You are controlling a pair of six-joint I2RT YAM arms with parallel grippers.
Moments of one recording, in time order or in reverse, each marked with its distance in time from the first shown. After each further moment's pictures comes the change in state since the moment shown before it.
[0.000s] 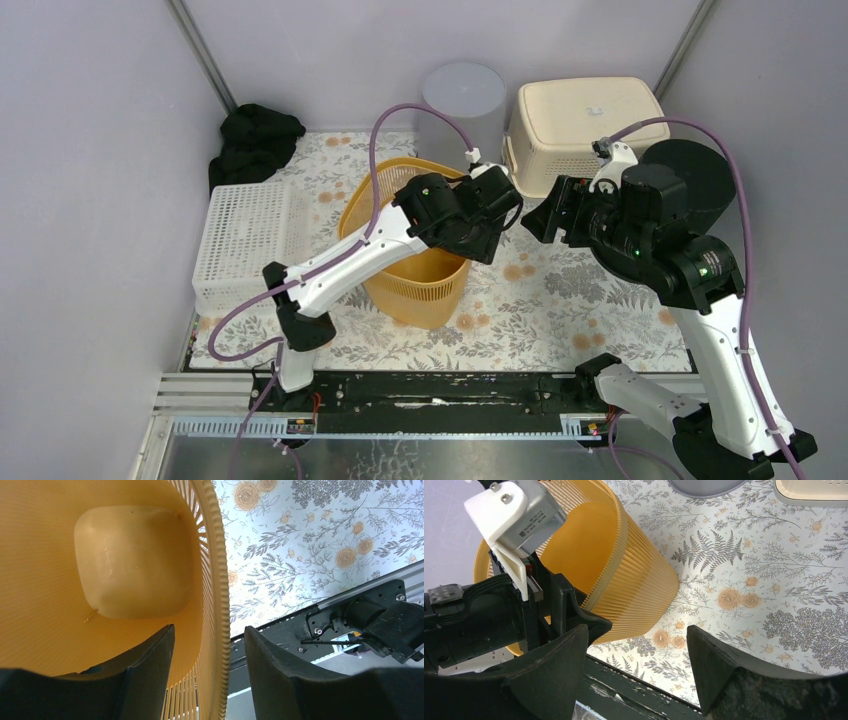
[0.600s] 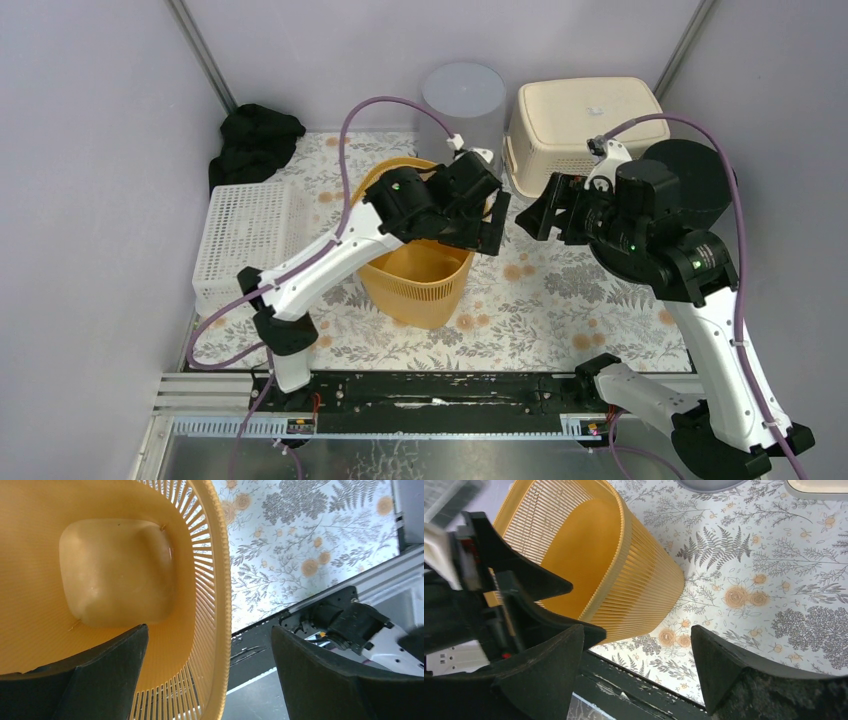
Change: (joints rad) left arm 0.050 -0.118 -0.062 0.089 0.081 -0.006; right arm 0.000 0.027 -0.001 0.010 -0.023 0.024
